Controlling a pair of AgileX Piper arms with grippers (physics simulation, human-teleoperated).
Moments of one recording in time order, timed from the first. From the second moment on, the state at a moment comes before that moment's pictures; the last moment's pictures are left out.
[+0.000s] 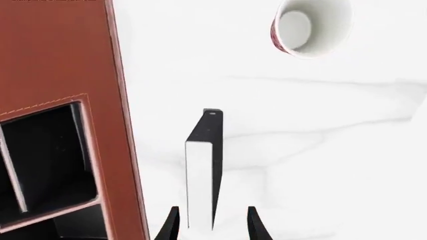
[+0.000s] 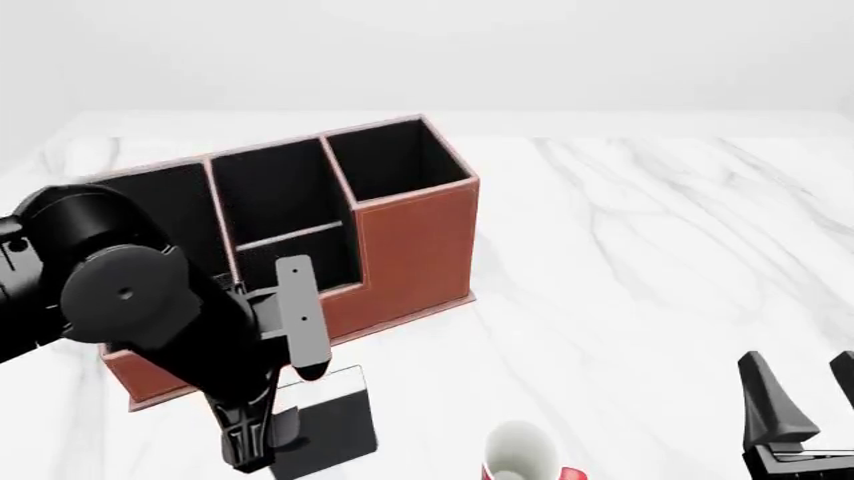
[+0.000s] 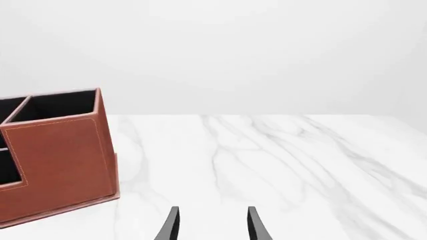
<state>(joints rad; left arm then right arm) -0.77 1.25 -1.02 1.16 0.48 0.00 0.04 0.00 -0.03 0.00</state>
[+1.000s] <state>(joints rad) -0.76 1.37 -0.89 0.96 0.46 0.00 0.03 0.00 -0.03 0.00</state>
